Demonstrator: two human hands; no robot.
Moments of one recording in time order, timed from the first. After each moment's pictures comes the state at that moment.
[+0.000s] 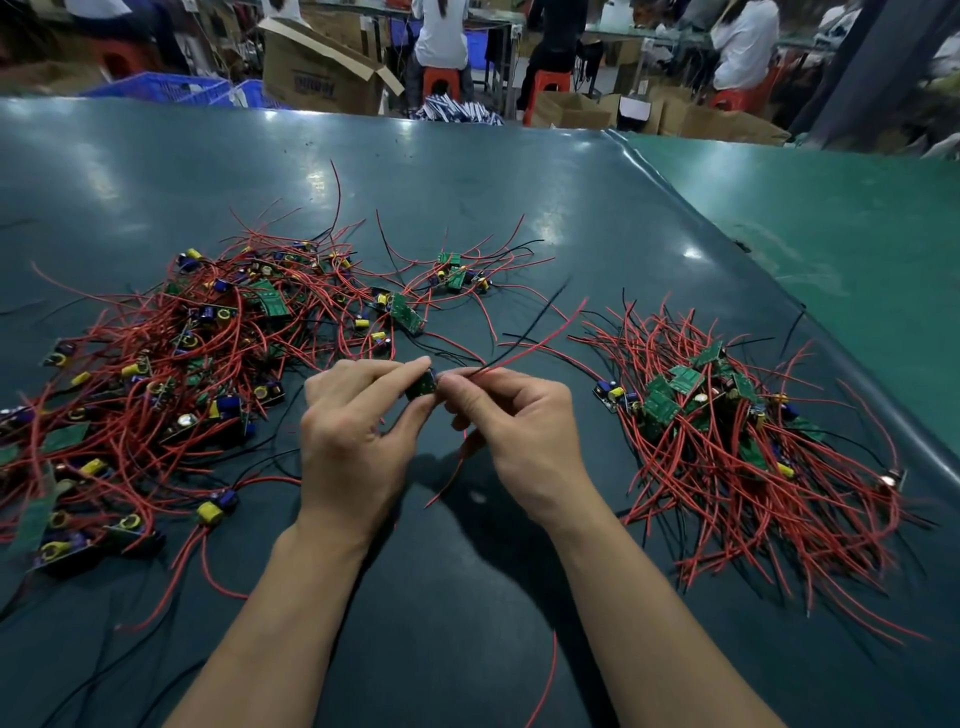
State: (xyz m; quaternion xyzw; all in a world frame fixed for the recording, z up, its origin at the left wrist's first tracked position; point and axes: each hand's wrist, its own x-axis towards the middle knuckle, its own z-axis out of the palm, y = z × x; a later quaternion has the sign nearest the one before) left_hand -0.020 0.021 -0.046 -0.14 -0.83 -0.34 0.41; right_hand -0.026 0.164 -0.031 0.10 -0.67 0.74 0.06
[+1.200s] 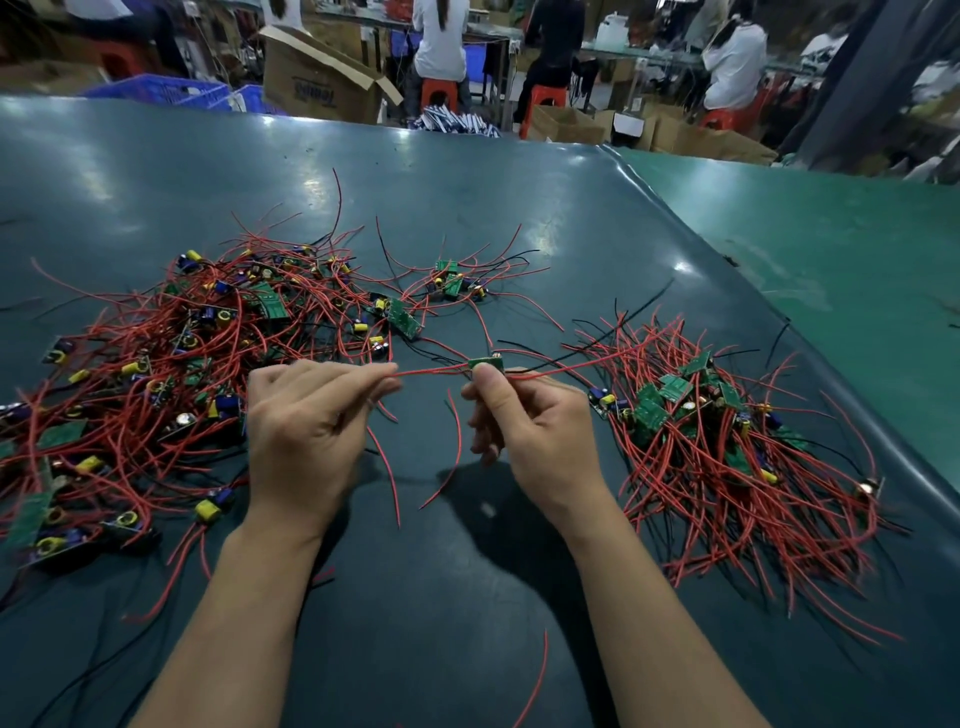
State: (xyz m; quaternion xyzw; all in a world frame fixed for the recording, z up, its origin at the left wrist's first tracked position) left_hand -0.020 -0.007 -0.038 -0.16 -0.82 -0.31 0.45; right_hand -0.023 0.178 -0.027 0.09 -0.71 0.69 0.11
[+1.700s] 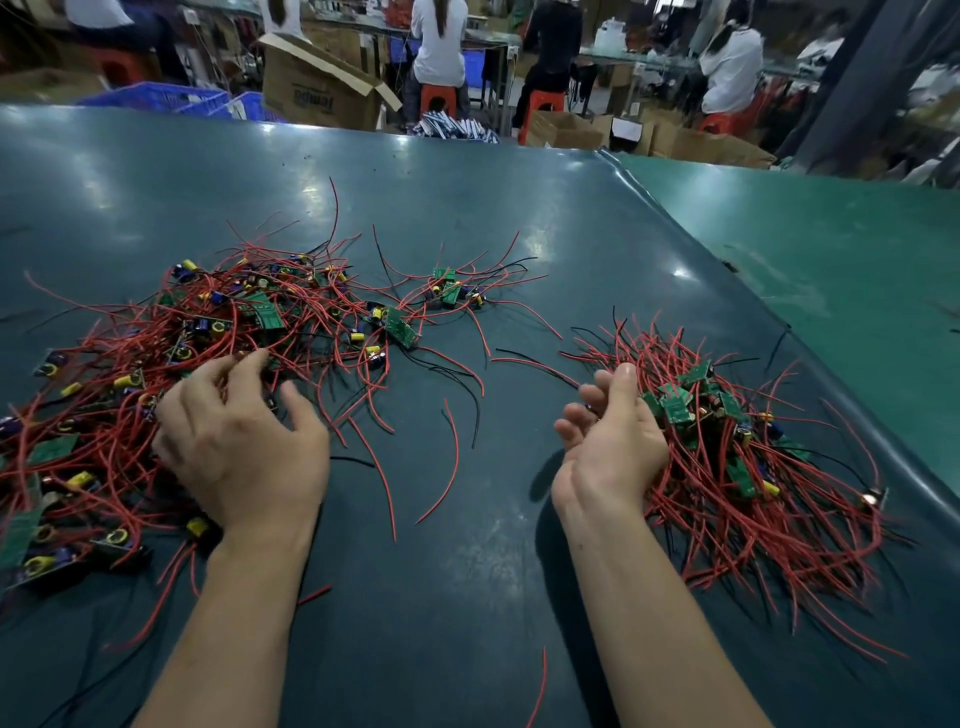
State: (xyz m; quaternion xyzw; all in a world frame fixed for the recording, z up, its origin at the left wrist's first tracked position) left_hand -0.028 -0.016 -0.045 0.23 -0.87 -0.23 0.38; right_hand -0.041 0.197 -0.021 -0.27 -0.42 0.83 0.25
